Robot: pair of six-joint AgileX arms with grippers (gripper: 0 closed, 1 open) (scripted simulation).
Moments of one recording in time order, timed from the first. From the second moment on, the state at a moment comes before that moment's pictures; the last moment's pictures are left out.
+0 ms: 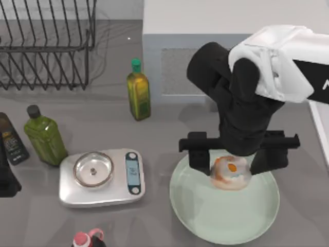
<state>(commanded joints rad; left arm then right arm) 0.00 0.00 0.00 0.00 0.00 0.00 0.71 1.87 1.40 -1.09 0.01 0.70</state>
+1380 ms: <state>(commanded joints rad) 0.00 0.00 0.00 0.00 0.00 0.00 0.71 1.93 1.29 -0.92 0.01 0.71</state>
